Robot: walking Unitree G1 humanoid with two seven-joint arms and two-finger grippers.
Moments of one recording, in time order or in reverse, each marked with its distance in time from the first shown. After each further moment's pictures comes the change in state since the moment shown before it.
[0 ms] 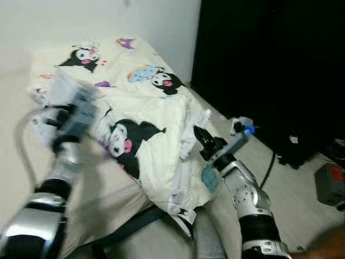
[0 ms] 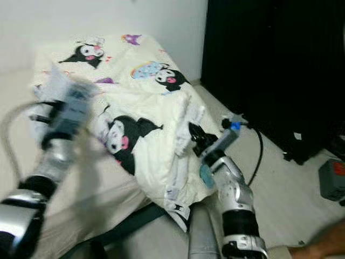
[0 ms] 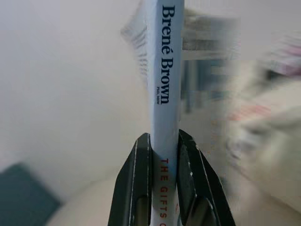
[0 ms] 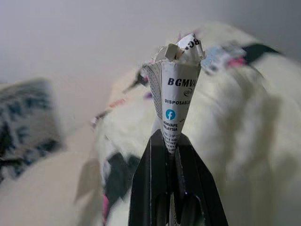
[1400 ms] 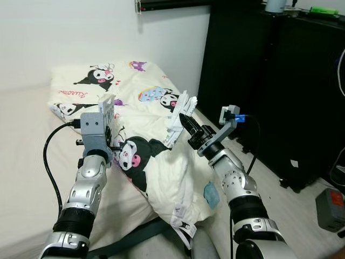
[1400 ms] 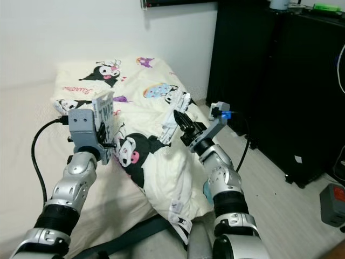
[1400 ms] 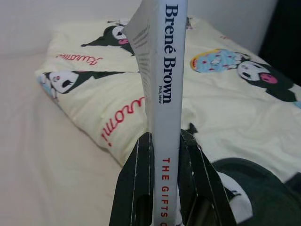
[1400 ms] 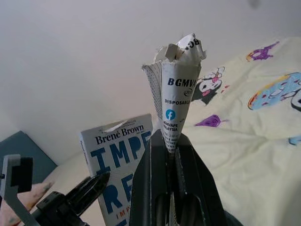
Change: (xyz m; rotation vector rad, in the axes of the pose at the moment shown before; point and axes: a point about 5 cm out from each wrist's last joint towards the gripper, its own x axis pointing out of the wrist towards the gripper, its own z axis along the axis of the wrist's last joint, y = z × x) left arm -0.106 -0.077 0.024 -0.686 0.380 -0.635; right arm 0.020 0.005 -0.009 0.046 -0.001 0.104
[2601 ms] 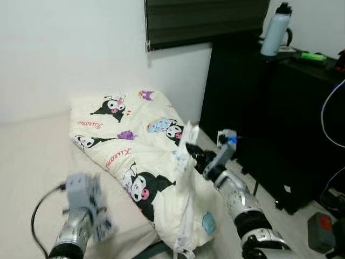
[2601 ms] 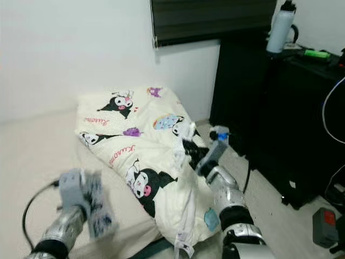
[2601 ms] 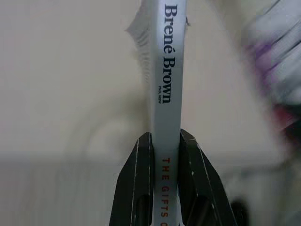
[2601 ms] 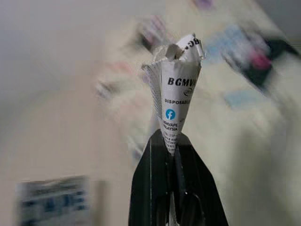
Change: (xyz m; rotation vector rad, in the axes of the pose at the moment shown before) left arm -0.104 0.072 -0.175 -0.050 0.765 0.232; right arm -0.082 -0.063 -0.070 -0.105 0.349 -0.381
